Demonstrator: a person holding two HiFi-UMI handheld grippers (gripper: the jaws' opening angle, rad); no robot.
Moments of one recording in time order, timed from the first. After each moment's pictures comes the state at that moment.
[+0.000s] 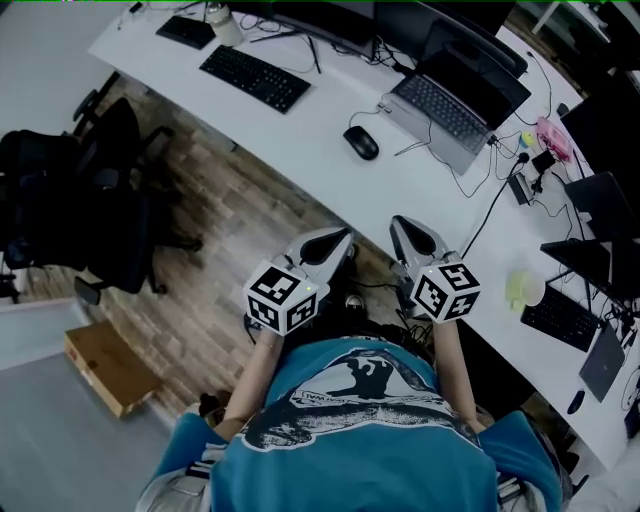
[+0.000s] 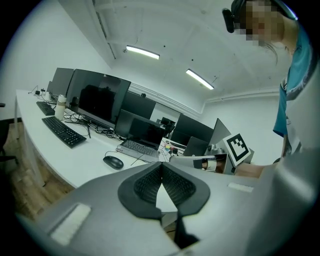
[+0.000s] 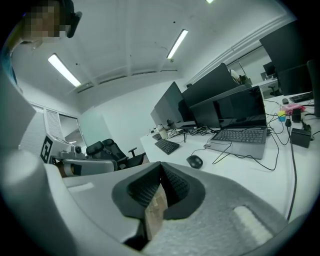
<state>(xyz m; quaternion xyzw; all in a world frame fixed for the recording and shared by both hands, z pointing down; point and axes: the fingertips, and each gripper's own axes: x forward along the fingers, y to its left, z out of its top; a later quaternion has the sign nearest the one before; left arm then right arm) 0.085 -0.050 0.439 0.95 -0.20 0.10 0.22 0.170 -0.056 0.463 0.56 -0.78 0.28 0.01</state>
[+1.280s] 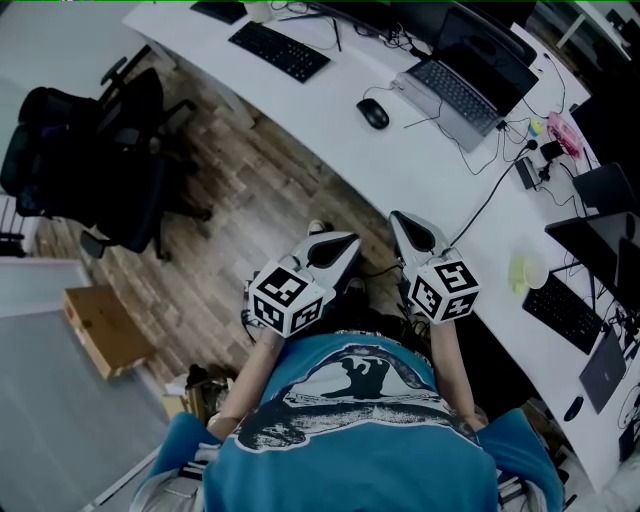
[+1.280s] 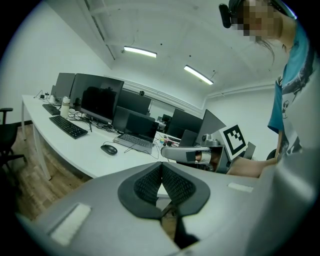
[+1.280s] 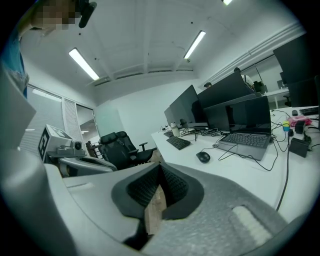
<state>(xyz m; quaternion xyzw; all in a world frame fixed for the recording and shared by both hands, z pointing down) 0.078 0.059 0.448 0.95 -0.22 0.12 0.20 0.142 0.025 0.458 0.51 -0.83 0.22 0.04</state>
